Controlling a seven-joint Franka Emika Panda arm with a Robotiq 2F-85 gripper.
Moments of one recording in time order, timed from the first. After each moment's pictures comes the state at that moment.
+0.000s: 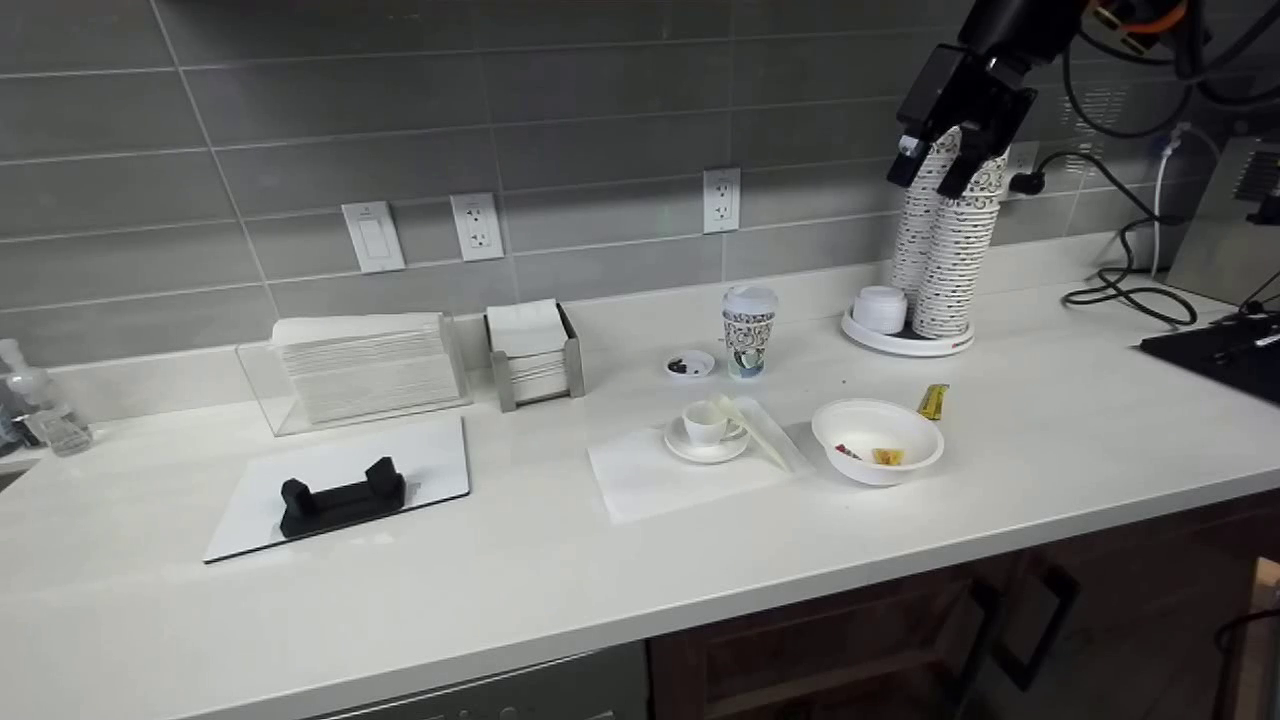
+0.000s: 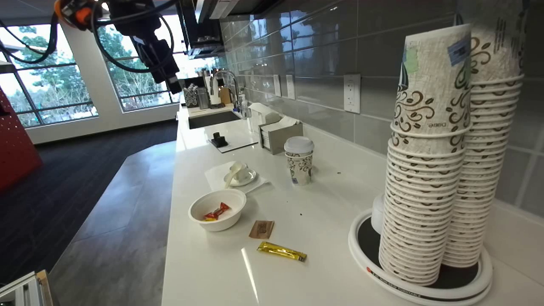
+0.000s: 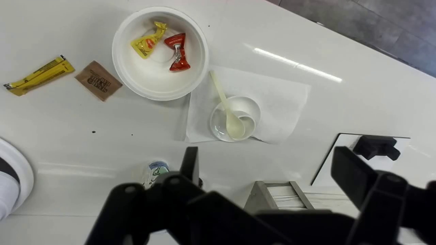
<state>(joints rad) 0.01 -0.59 -0.10 -2.41 0.18 2.08 0.02</state>
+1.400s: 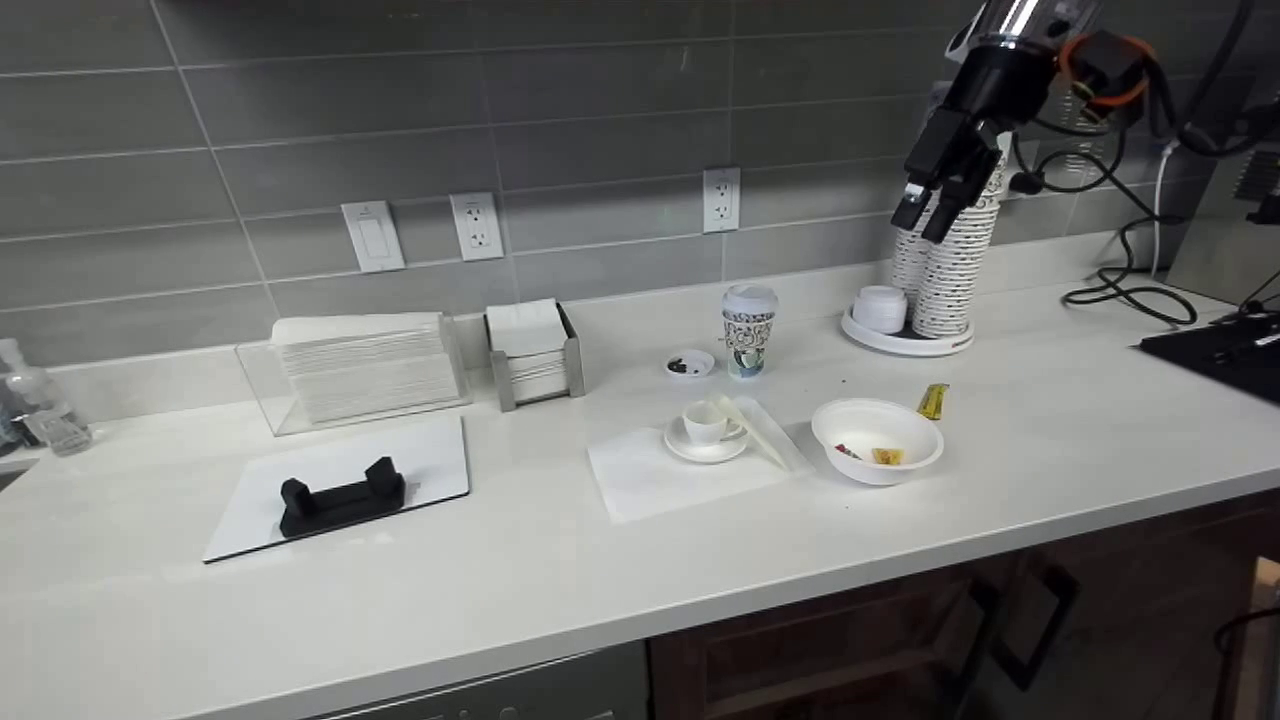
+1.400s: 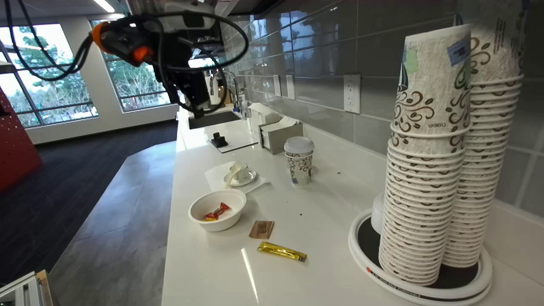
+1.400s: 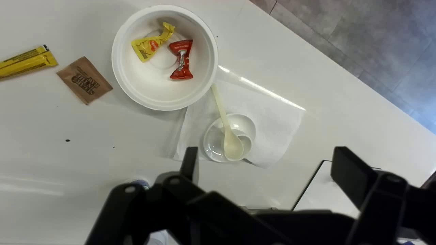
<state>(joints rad) 0.02 -0.44 -0.25 -2.38 0.28 2.07 -0.32</state>
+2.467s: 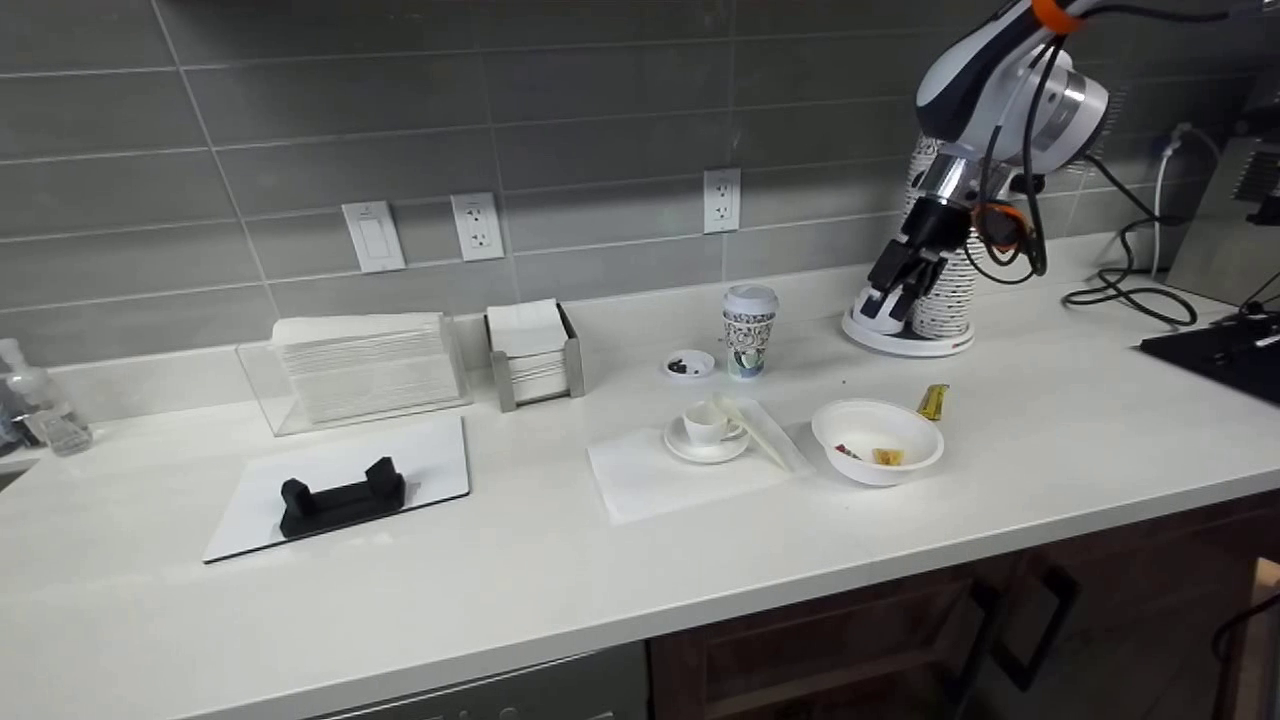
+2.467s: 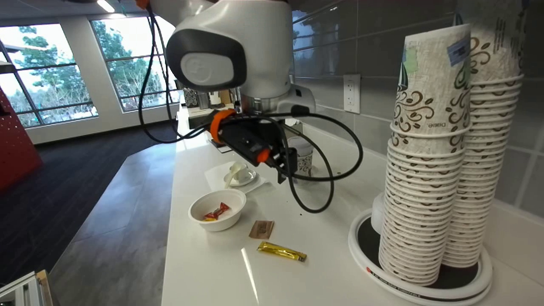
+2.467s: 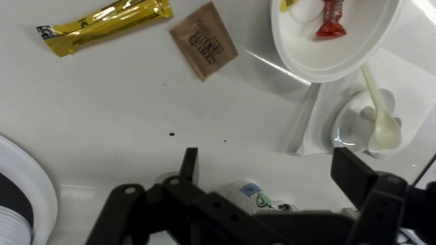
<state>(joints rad) -0.16 0.12 -0.30 -2.19 0.55 2.29 -0.76</state>
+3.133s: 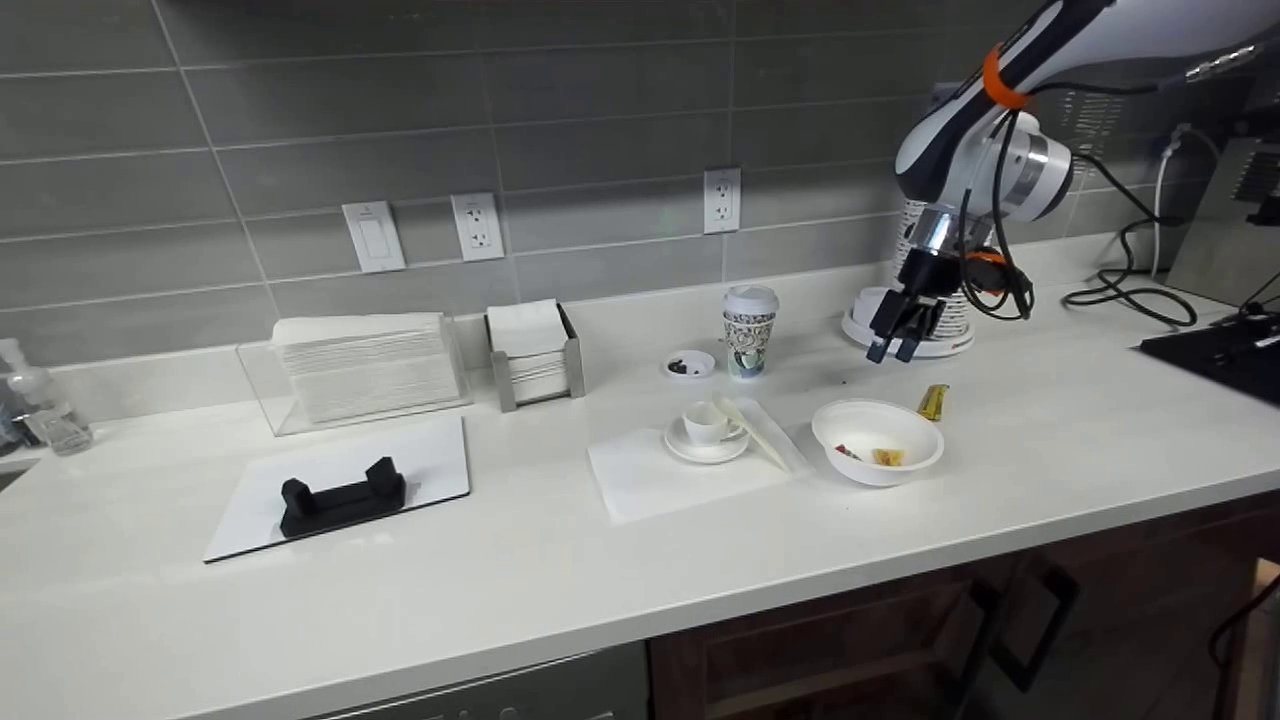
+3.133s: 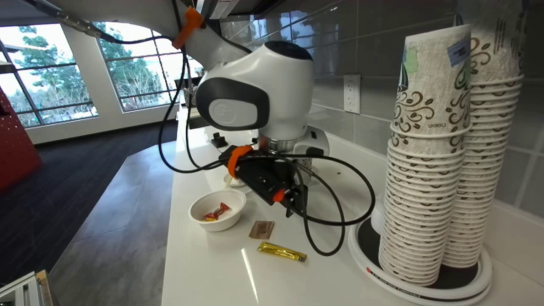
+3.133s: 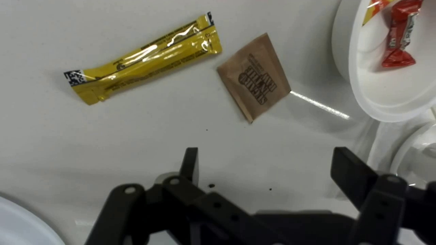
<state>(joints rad) -0.27 0.28 -0.22 -2.14 0.53 2.32 -0.77</state>
